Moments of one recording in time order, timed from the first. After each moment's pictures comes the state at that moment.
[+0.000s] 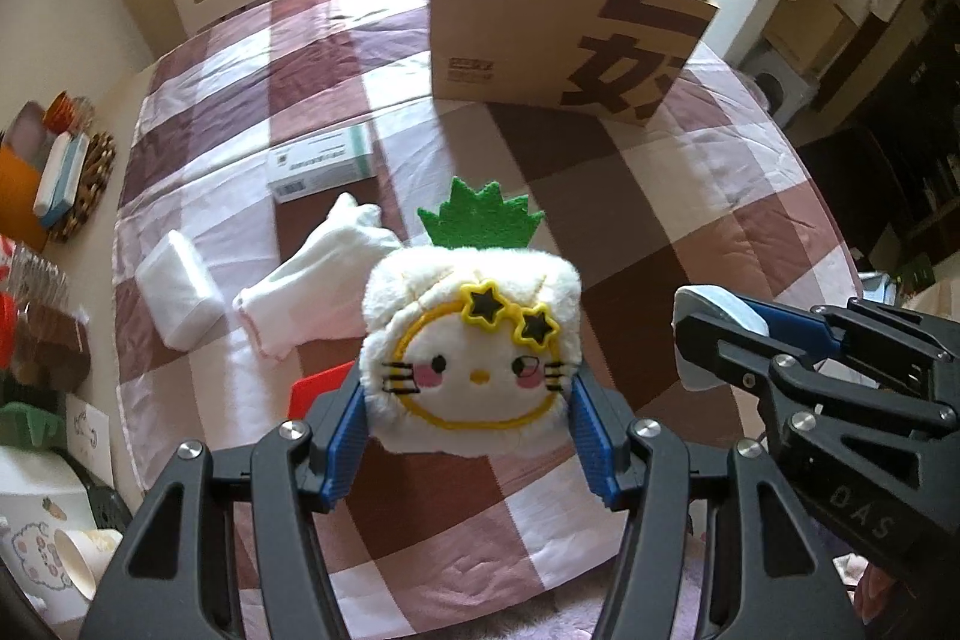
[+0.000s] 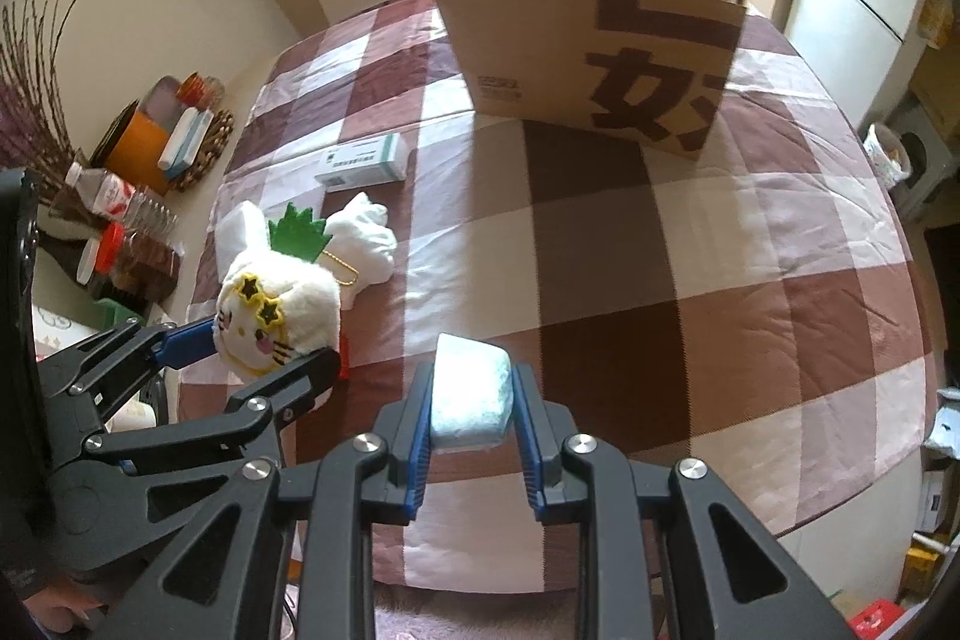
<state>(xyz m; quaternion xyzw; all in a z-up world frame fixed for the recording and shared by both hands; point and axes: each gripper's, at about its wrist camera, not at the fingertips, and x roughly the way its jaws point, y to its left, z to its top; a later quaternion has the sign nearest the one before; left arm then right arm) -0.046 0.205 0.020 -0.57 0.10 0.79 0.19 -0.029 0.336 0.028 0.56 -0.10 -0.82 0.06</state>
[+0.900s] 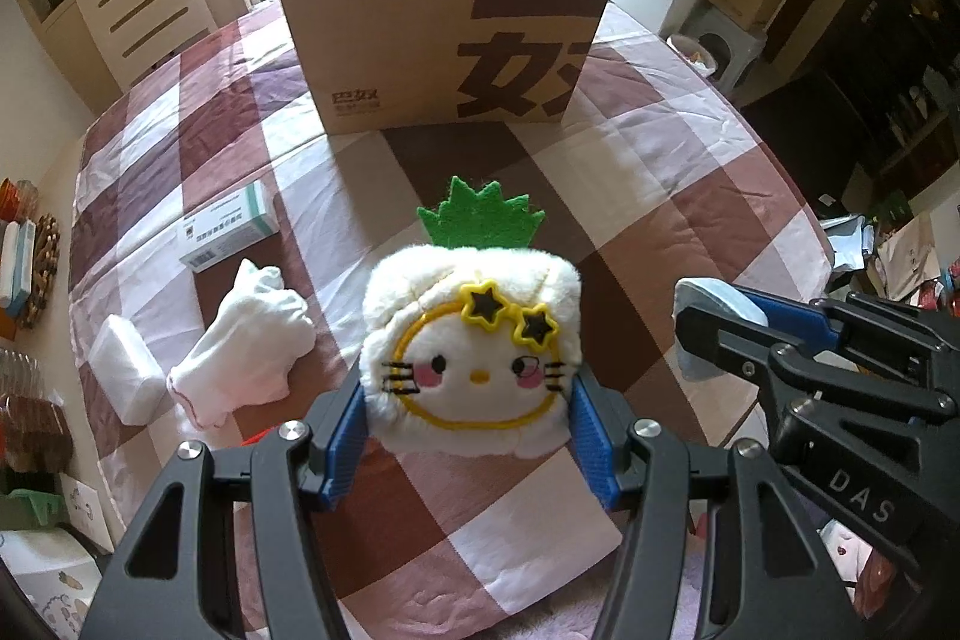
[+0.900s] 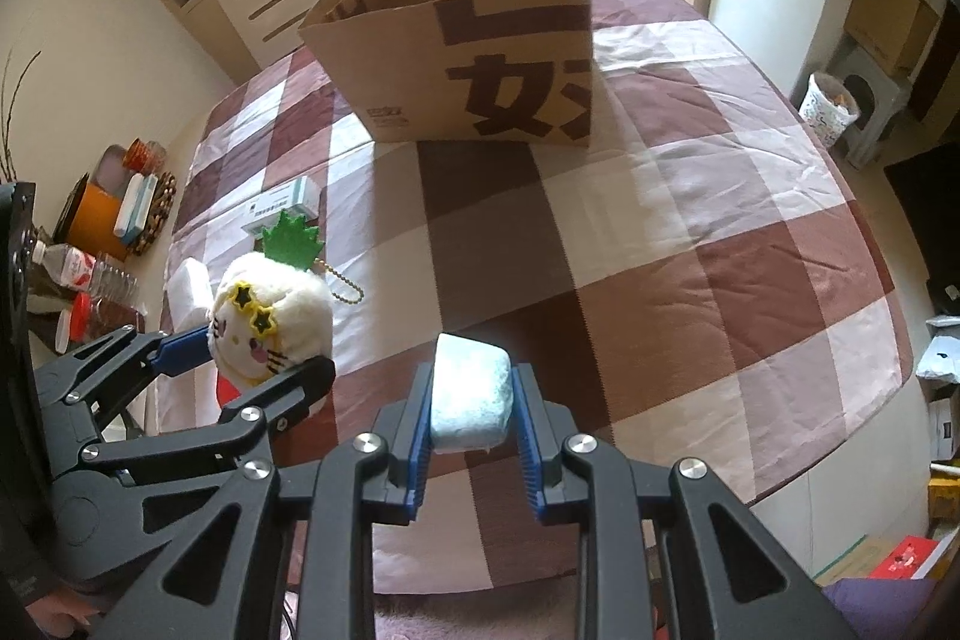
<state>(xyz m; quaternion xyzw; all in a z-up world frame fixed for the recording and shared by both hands) -0.050 0.269 0.021 -0.56 0.14 0.78 0.26 -0.019 0.397 0.028 0.55 -0.15 -0.82 -0.01</state>
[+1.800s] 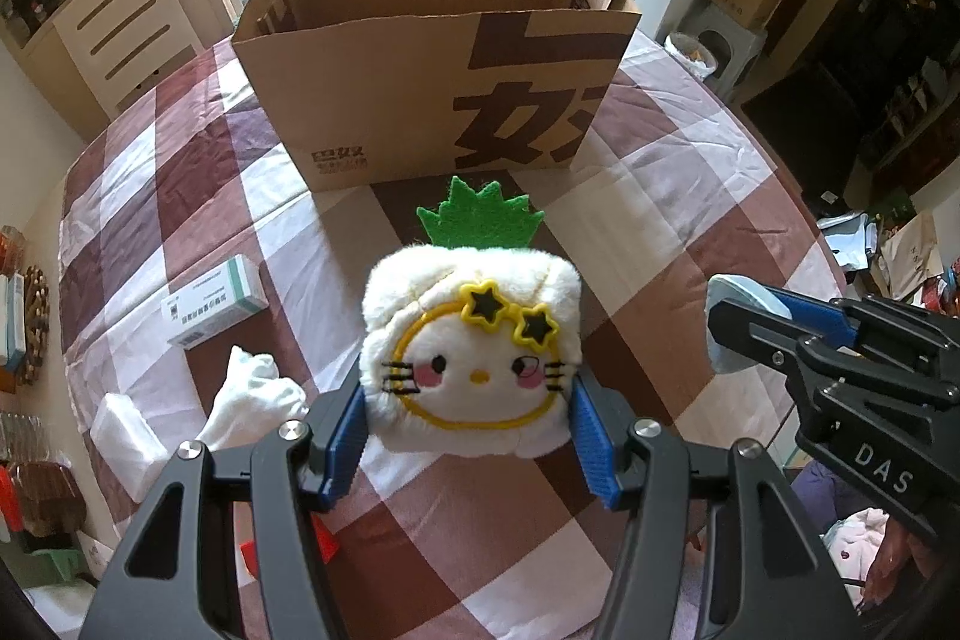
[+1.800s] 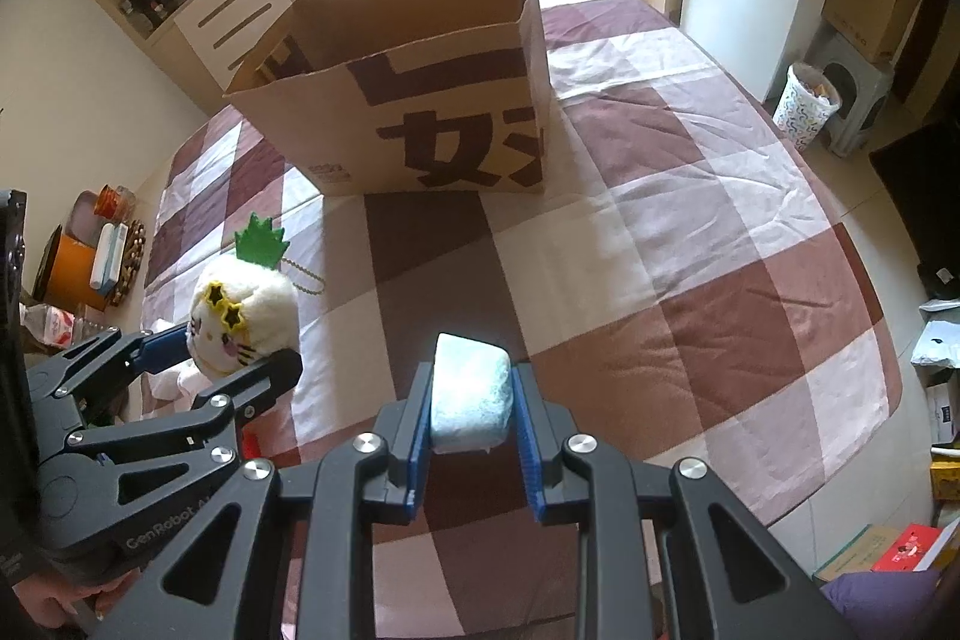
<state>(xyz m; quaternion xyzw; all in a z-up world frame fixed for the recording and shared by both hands) -0.105 0.303 0.017 -0.56 0.16 0.77 0.27 -0.062 0.437 0.023 0.55 -0.17 -0.82 -0.04</state>
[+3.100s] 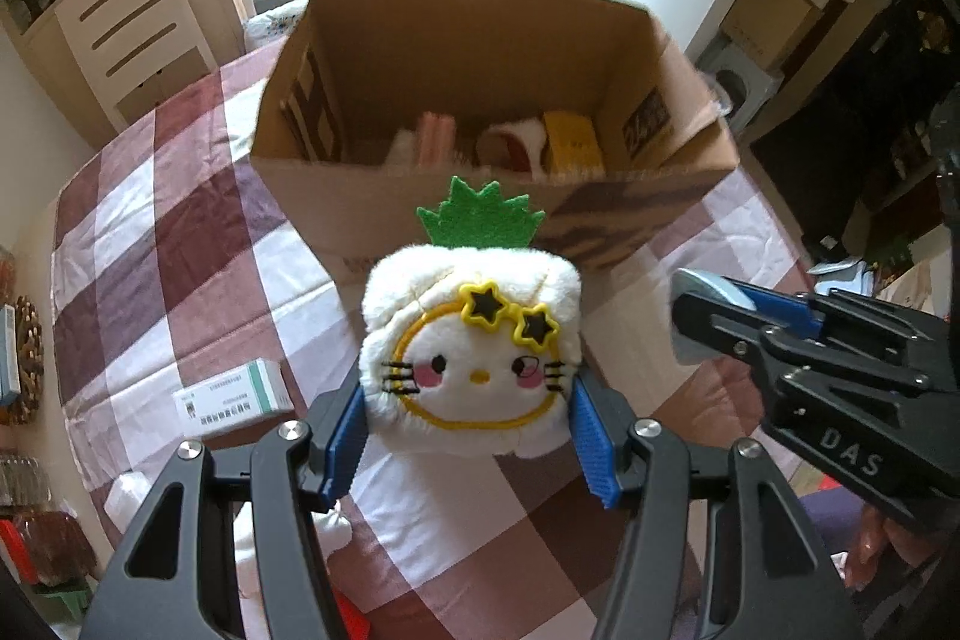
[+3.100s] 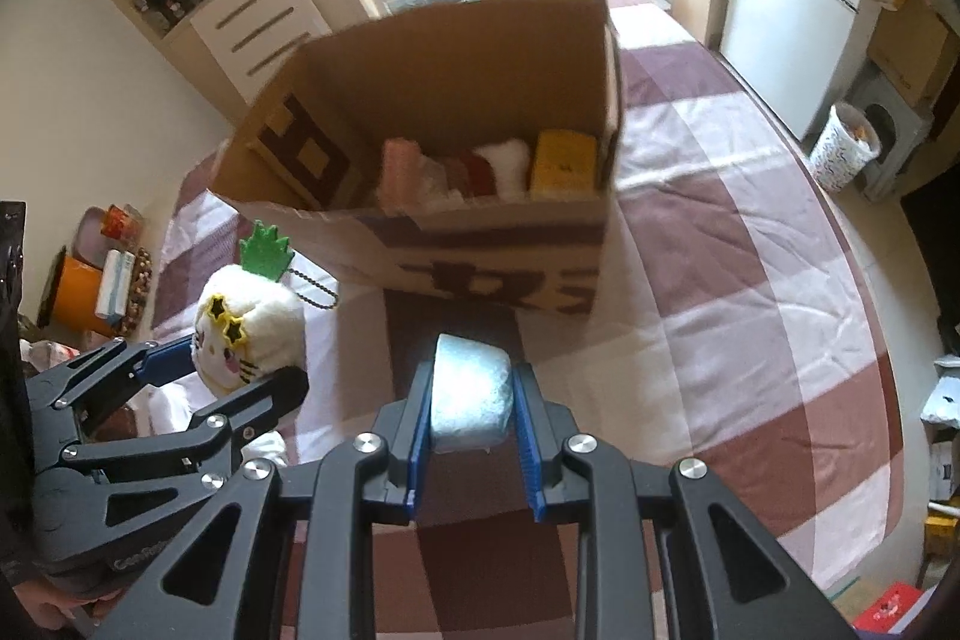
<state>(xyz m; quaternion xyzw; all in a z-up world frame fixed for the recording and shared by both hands) -0.195 0.314 0.035 -0.56 0.12 0.78 0.26 -0.165 0.443 0.032 0.54 -0.15 -0.82 0.00</state>
